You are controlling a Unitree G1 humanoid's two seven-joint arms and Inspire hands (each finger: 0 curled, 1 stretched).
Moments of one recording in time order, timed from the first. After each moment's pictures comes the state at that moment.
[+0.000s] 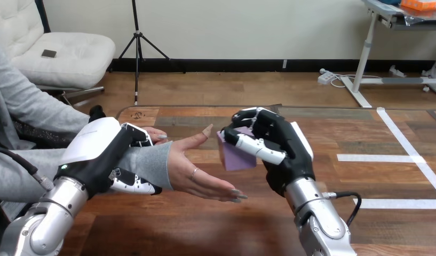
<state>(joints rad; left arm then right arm) -0.15 0.57 -0.10 0.24 0.52 -0.32 -0.07 -0.31 0.07 -0.03 0.52 0.18 -0.21 0.23</state>
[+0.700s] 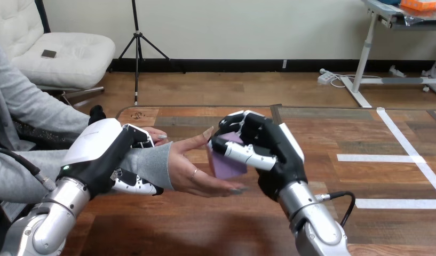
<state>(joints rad) -0.16 0.55 -0.10 0.27 0.52 -0.33 -0.07 -0.25 0.07 0.05 0.42 0.17 -0.18 0.25</state>
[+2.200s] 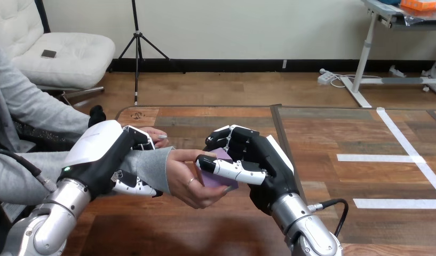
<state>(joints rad) -0.16 0.55 -0.10 0.29 0.52 -0.34 -0.07 -0.19 0.06 0.12 0.39 0.16 -0.18 0.27</state>
